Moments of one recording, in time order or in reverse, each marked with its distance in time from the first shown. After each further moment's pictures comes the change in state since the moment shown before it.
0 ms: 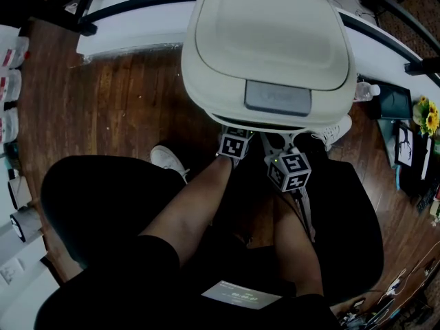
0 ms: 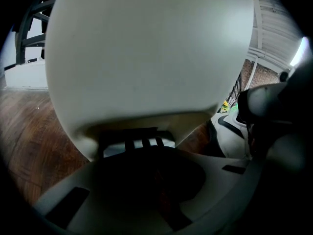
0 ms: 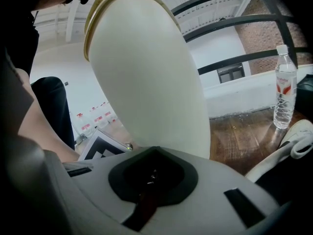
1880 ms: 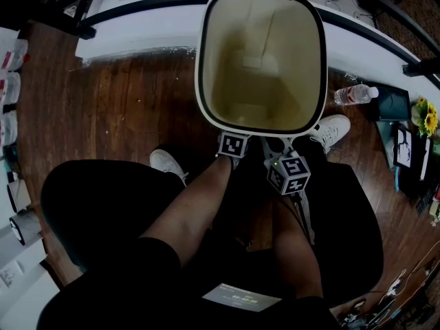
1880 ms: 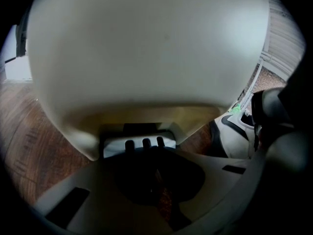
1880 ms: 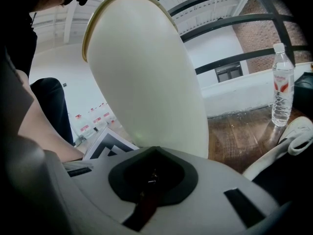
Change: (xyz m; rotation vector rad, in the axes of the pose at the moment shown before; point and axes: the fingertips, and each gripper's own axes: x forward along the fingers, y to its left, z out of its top) left arm 0.008 0.006 -0.006 -0.051 0.062 -0.003; right arm 0.000 -0.002 -0.002 0.021 0.005 -0.009
